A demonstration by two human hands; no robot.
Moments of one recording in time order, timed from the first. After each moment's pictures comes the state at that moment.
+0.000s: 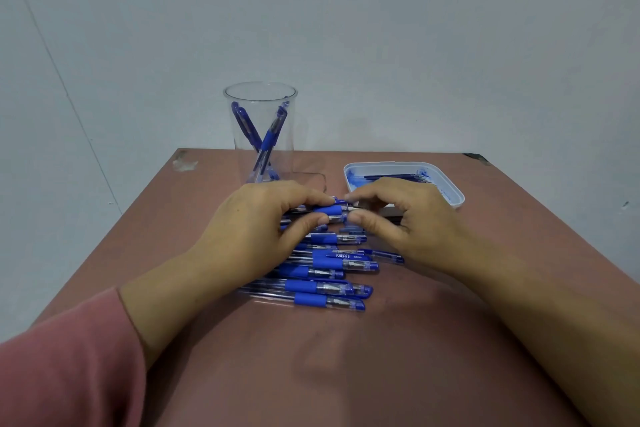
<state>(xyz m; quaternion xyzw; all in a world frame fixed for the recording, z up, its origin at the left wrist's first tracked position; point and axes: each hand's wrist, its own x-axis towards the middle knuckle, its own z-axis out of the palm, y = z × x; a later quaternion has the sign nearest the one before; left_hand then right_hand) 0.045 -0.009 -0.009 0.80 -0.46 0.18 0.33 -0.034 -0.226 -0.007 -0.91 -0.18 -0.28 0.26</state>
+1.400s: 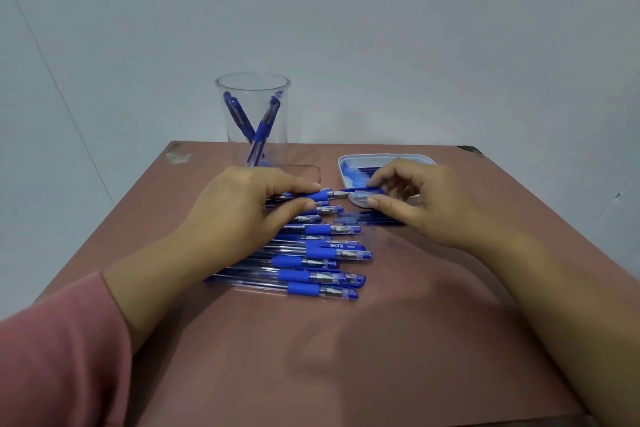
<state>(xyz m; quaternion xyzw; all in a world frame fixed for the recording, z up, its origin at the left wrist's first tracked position) 0.050 -0.005 -0.004 0.81 -0.46 0.17 0.33 -0.044 -0.245 0.004 -0.92 -0.06 -0.20 0.34</state>
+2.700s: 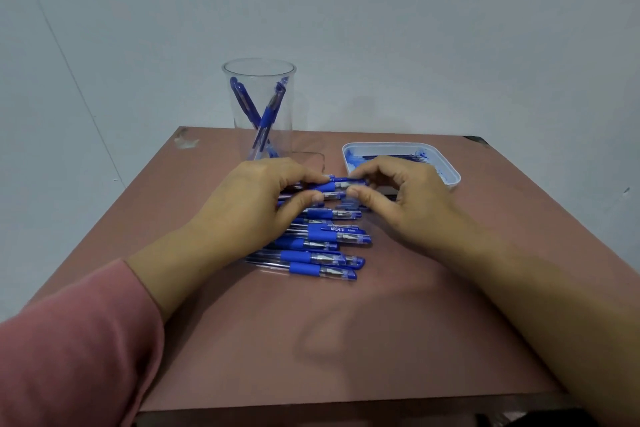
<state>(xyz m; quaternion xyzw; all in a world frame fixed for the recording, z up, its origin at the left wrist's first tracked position) 0.035 -0.008 -0.006 0.82 -0.46 0.17 0.30 -0.042 -0.219 -0.010 -0.90 -0.09 -0.26 0.34</state>
